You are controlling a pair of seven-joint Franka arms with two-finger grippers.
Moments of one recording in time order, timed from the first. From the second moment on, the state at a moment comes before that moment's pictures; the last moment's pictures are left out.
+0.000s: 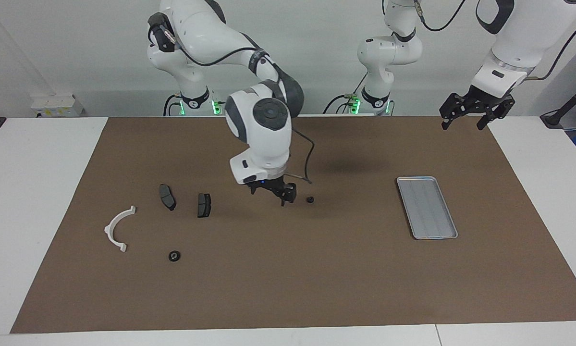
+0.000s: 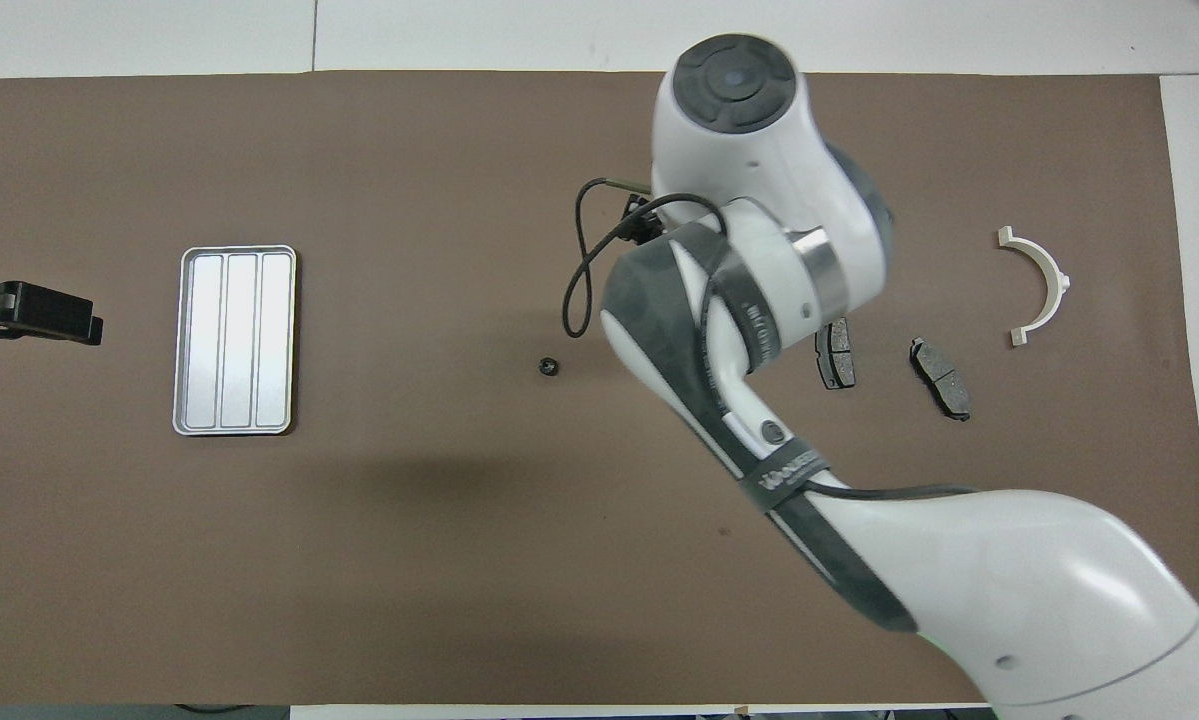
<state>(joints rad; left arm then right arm) -0.01 -0.04 -0.03 -1.61 0.01 1.55 0.06 0.35 0.54 0.05 -1.21 -0.06 1.69 0.72</state>
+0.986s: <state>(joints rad) -0.43 0.29 -0.06 -1.73 0.00 2.06 -0.67 0.04 0.63 0.05 -1.41 -0.08 2.03 0.27</state>
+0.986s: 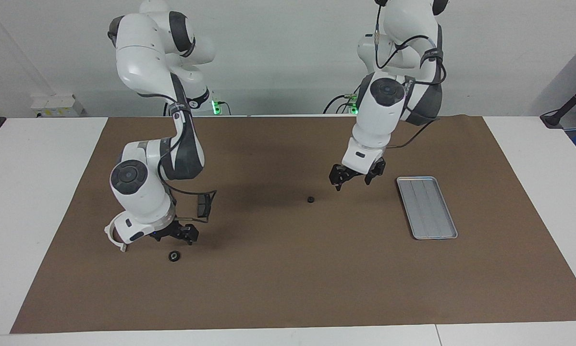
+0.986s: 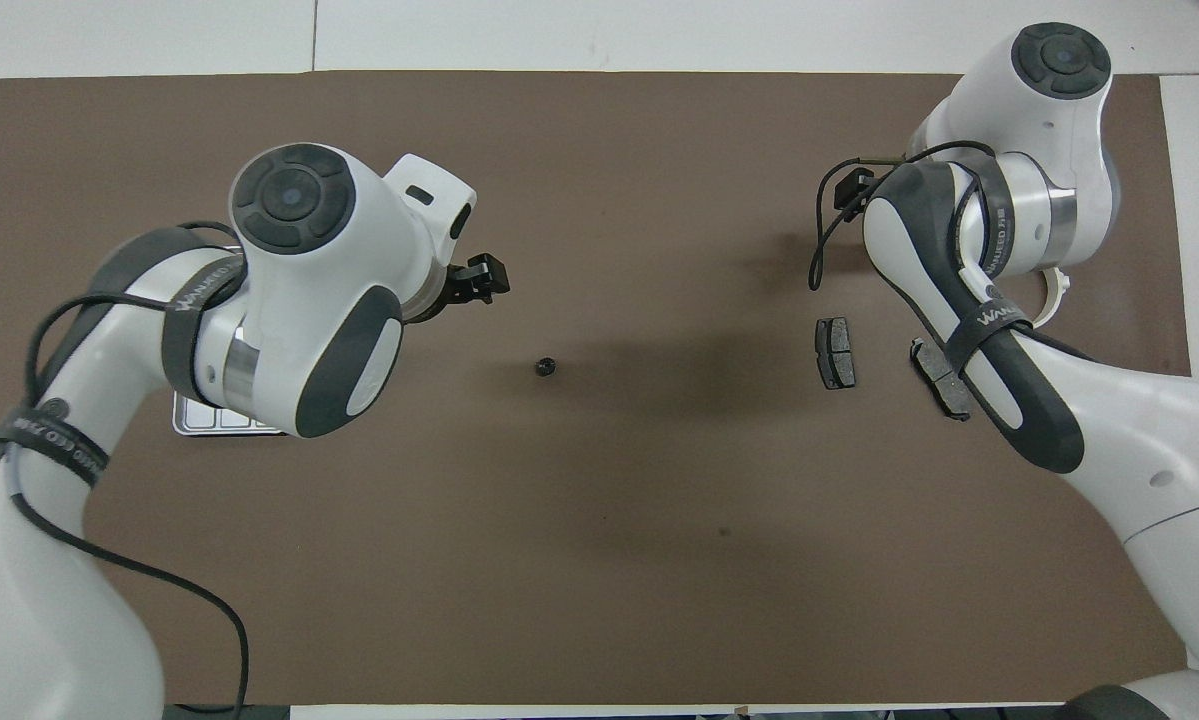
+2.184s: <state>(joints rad) -0.55 0.48 -0.06 -1.77 -0.02 2.25 -0.88 0.00 0.68 0.06 -1.48 -0.09 2.22 0.27</state>
